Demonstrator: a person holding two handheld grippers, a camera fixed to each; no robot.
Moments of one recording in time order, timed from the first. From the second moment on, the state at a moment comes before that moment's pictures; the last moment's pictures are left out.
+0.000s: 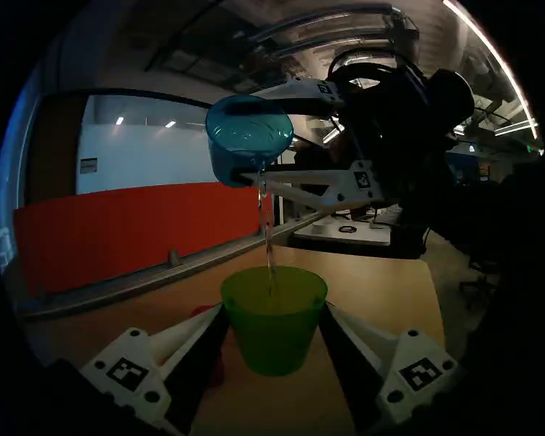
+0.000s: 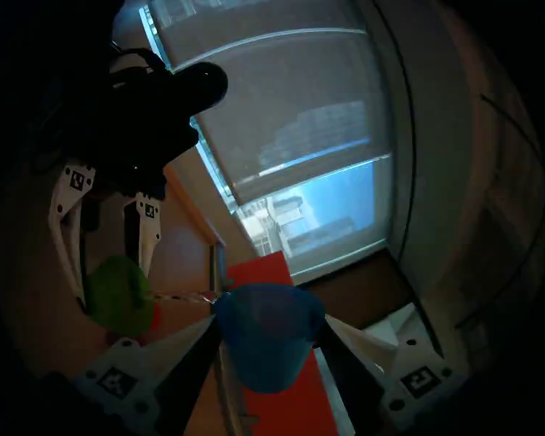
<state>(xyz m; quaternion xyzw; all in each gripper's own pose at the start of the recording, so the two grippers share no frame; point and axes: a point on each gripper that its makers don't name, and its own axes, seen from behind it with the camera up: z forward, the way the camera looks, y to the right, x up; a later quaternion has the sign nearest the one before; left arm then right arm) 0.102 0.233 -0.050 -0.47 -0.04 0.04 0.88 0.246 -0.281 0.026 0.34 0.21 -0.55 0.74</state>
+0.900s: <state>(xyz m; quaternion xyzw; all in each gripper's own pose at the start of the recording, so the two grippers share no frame) 0.102 0.233 -0.052 -0.48 -0.04 0.04 0.88 0.259 -0.283 0.027 0.33 0.23 -0.57 0.72</state>
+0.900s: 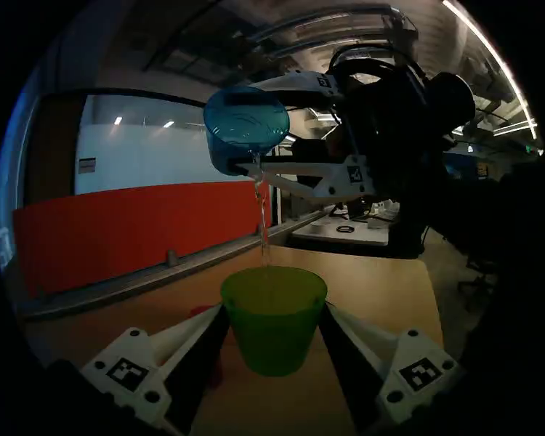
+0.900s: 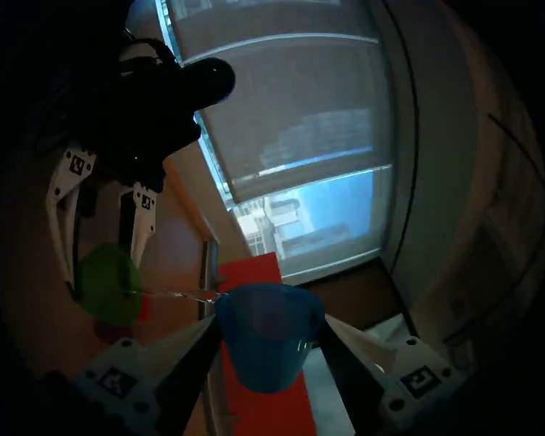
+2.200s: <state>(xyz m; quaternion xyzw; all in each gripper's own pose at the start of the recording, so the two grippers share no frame) 0.103 0.231 -0.053 -0.48 -0.04 0.03 0.88 0.273 -0.292 0.024 0.30 0.25 -0.61 0.68</state>
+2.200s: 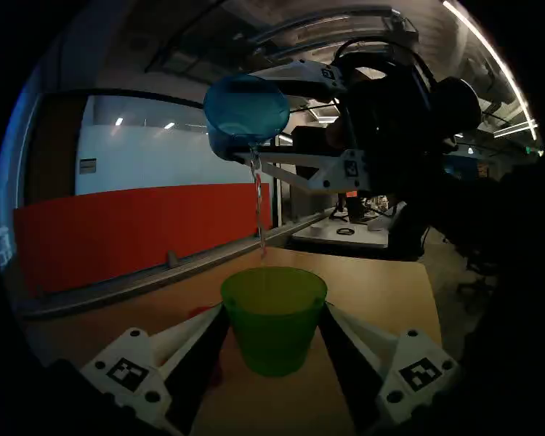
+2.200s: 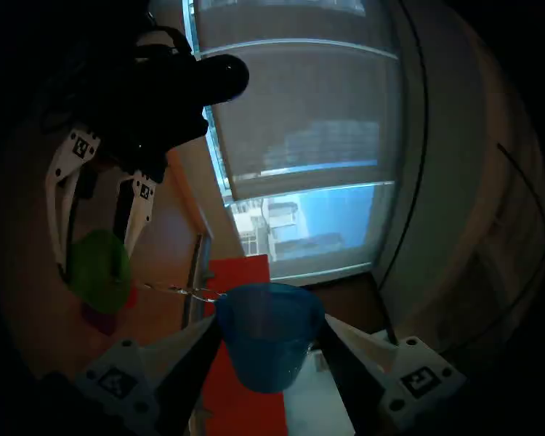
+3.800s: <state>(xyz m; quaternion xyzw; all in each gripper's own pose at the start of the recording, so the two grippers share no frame) 0.105 0.234 -0.055 -0.48 -0.04 0.03 0.88 0.282 -0.300 0.013 0.28 0.28 -0.68 0.62</state>
